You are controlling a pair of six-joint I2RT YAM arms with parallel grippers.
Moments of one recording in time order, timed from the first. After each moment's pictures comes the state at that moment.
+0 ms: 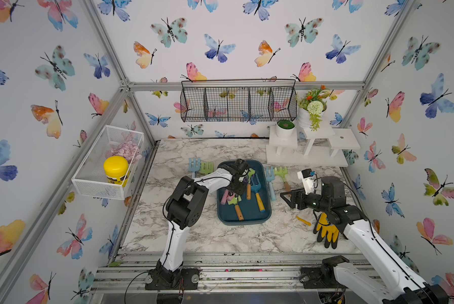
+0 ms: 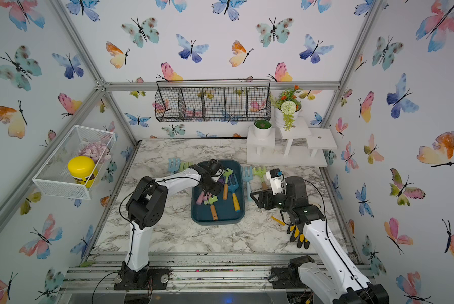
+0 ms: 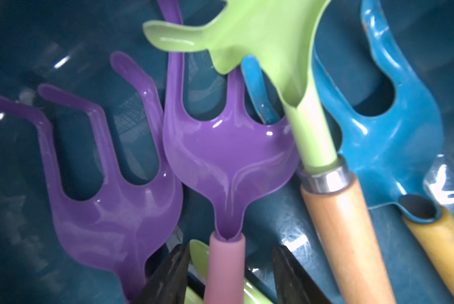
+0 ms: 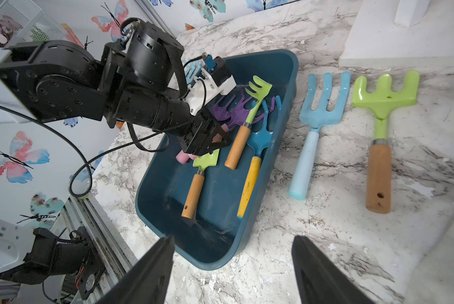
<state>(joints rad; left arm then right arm) -0.62 2.12 1.56 -0.63 -0.02 -0.08 0.26 0.95 0.70 -0.37 -0.53 0.22</state>
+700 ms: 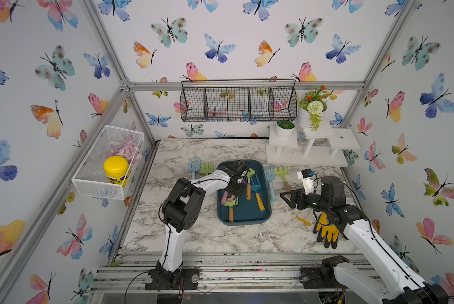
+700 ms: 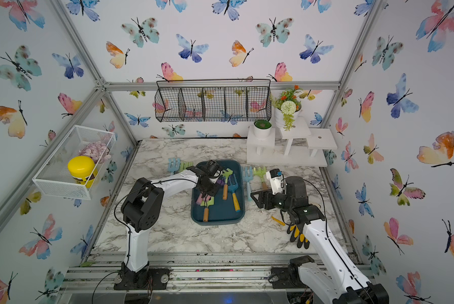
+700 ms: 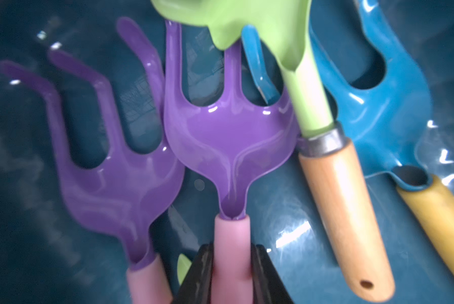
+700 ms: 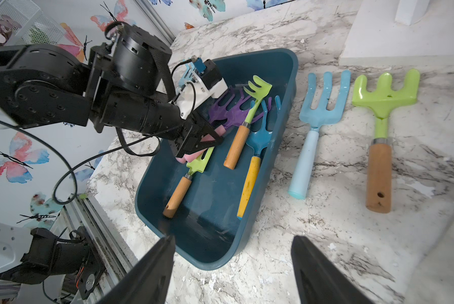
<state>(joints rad) -0.62 2.03 1.48 -0.63 -0.03 -0.09 0.26 0.95 0.70 -0.37 -0.53 0.22</state>
